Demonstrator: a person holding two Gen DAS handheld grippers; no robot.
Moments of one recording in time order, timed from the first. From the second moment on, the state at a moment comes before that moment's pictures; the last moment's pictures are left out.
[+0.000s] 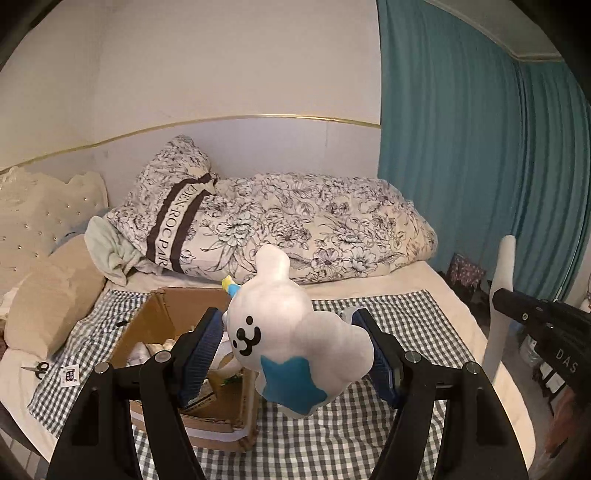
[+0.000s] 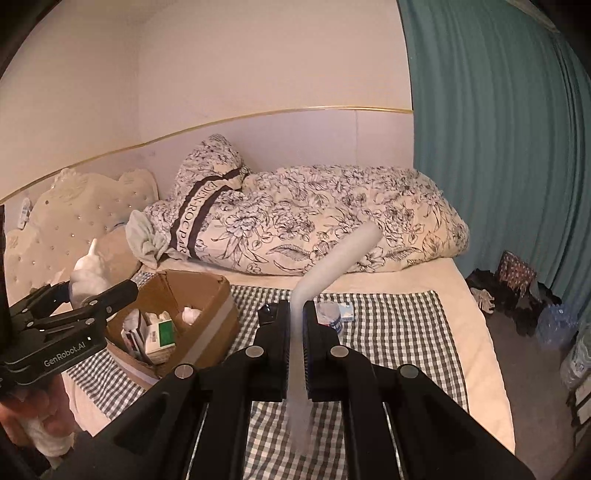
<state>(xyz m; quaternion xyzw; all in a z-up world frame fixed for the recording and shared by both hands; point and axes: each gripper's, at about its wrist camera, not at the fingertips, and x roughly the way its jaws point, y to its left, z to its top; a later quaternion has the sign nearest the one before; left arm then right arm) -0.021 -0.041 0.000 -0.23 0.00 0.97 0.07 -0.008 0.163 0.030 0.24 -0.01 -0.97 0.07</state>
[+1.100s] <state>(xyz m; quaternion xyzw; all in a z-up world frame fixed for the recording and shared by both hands) -0.056 -0.161 -0.005 -0.25 -0.01 0.97 -0.01 -0.068 0.035 0.040 0.24 0.02 -0.95 0.18</state>
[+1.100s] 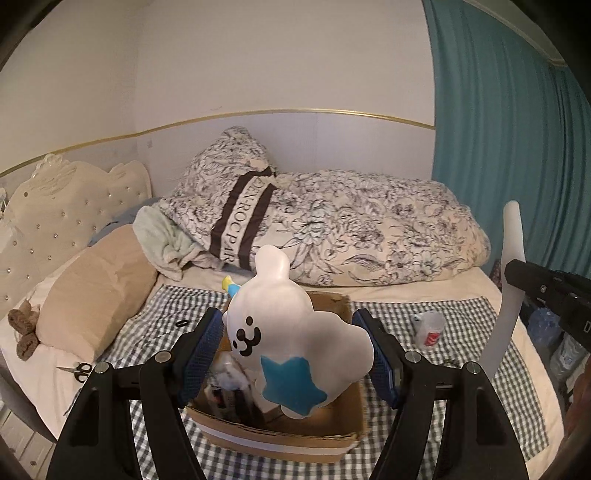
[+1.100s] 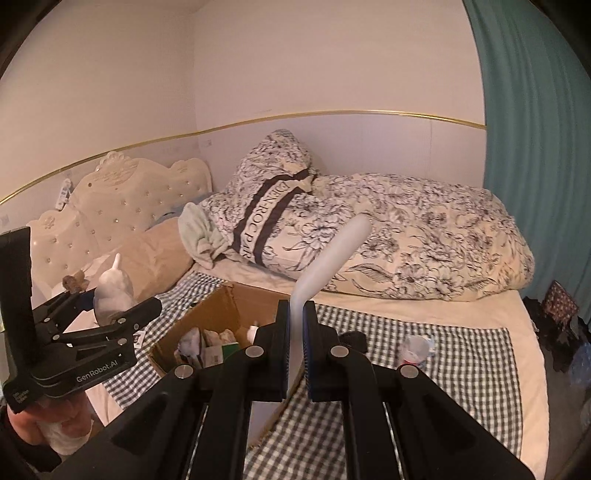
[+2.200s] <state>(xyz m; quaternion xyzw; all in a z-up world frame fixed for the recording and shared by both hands) -0.133 -0.237 -0.082 -0.32 -0.03 0.95 -0.05 -0.164 -0.066 -0.037 0.32 0.04 -0.92 0.24</state>
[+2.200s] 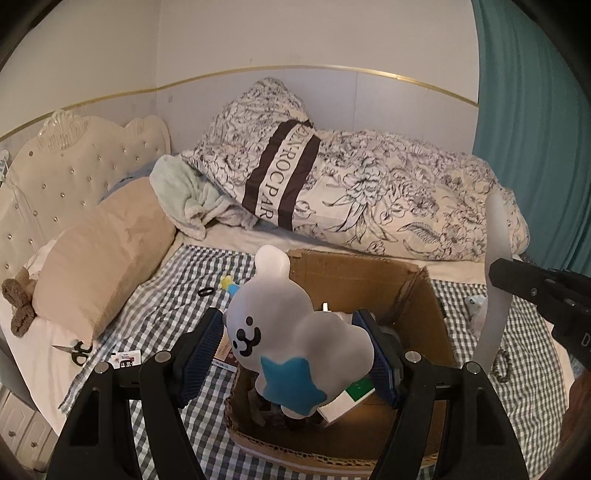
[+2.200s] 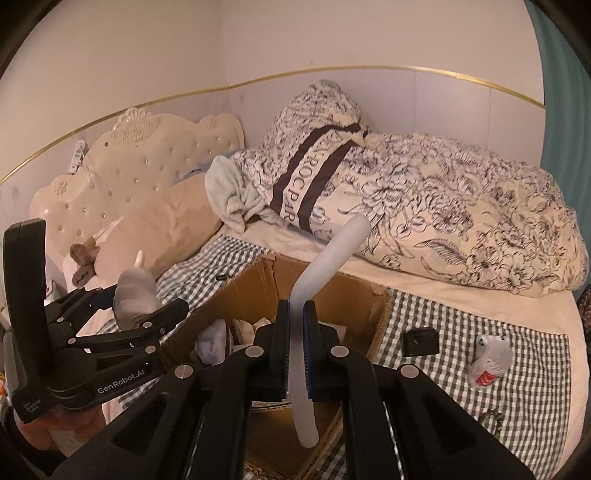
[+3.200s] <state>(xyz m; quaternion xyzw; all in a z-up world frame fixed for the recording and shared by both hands) -0.200 -0.241 -0.153 -0.39 -0.04 0.92 -0.04 -0.225 -0.091 -0.130 0.41 0.07 -0.87 0.24</state>
